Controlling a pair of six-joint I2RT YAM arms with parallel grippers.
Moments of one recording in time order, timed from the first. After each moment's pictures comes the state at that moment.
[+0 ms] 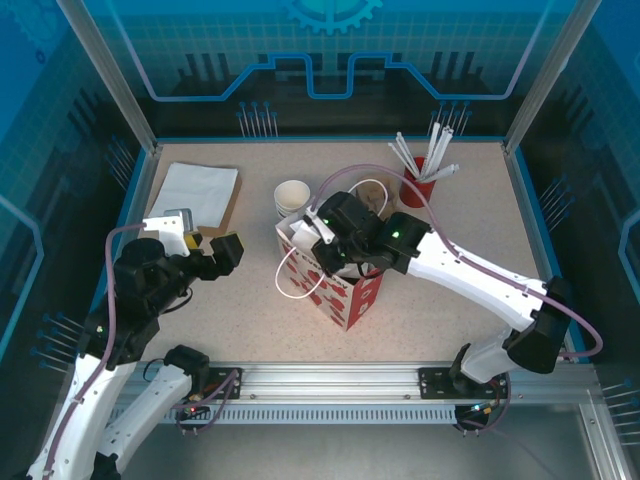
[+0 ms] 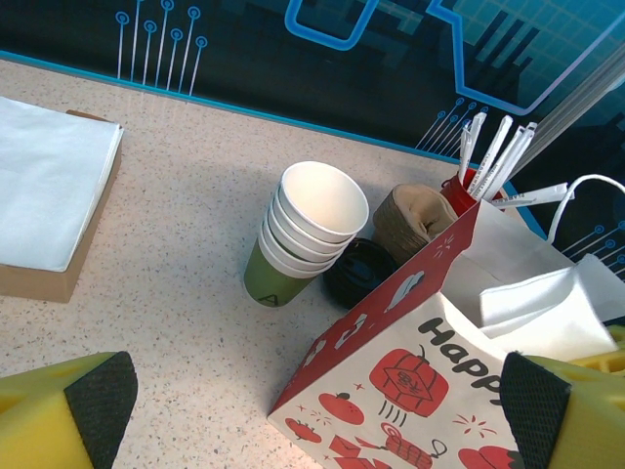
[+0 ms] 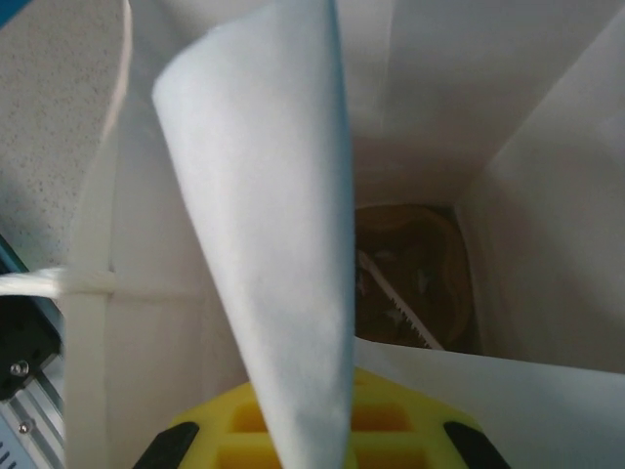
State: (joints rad) left arm -0.31 0.55 0.94 -0.74 0.03 -0.46; right arm 0.96 1.48 1.45 -0.87 0.05 0.25
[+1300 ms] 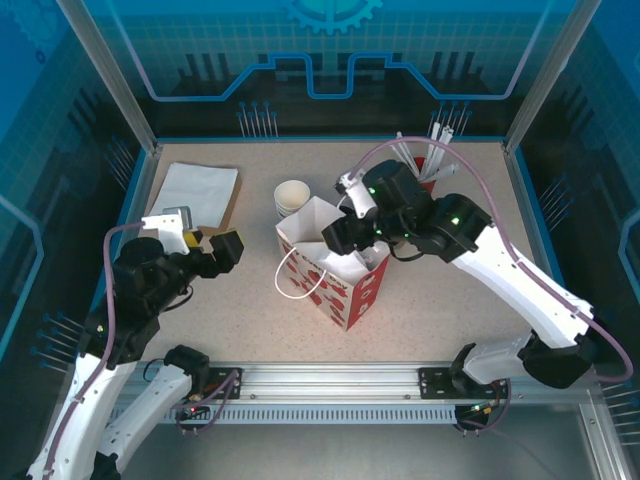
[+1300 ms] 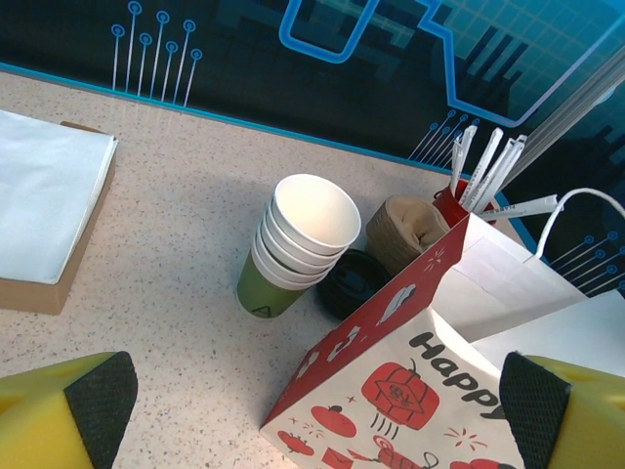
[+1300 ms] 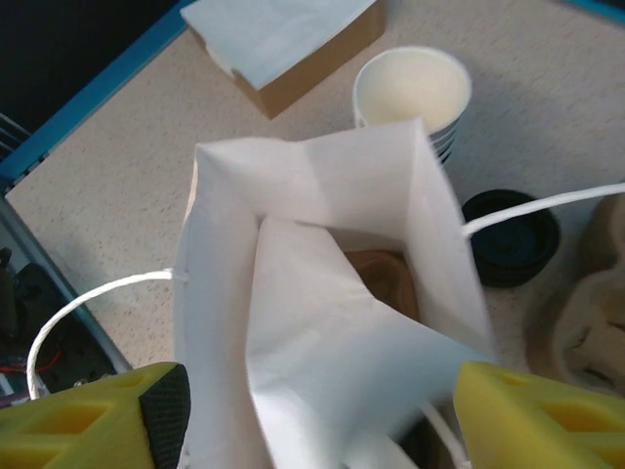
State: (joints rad) left arm -0.31 0.56 0.94 -0.71 0.03 -0.47; right arm 0.84 1.34 1.64 -1.03 -0.01 0.21
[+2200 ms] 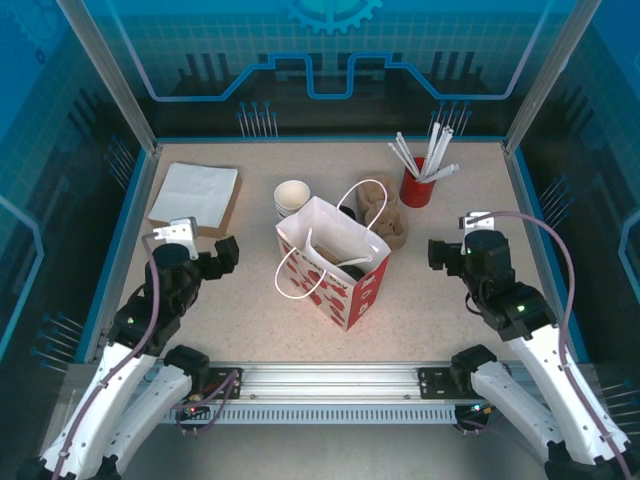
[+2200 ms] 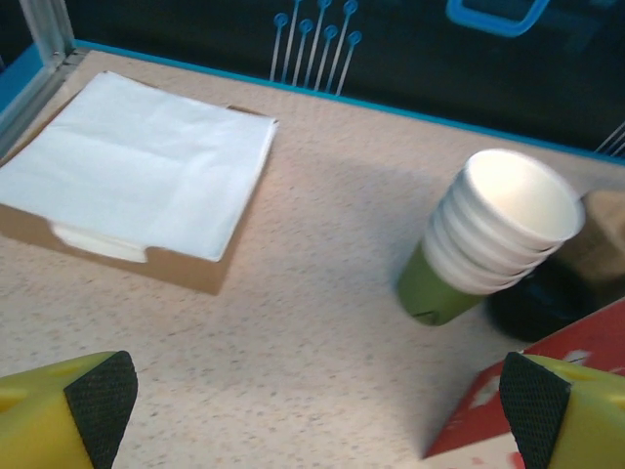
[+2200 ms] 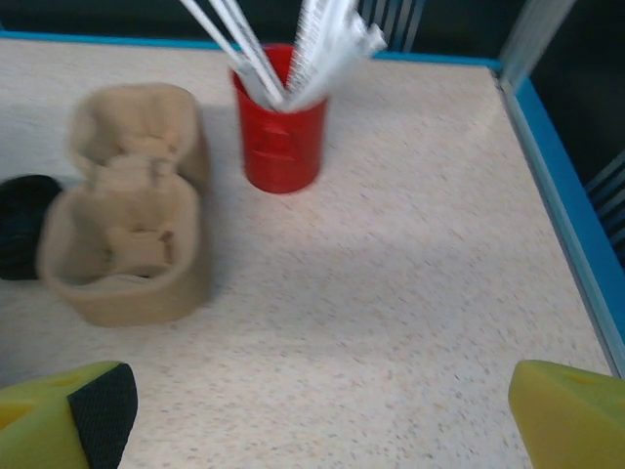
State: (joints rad) left arm -0.31 0.54 0.68 -0.59 -0.28 -0.36; right arm 0.34 0.65 0.78 -0.75 0.41 0.18
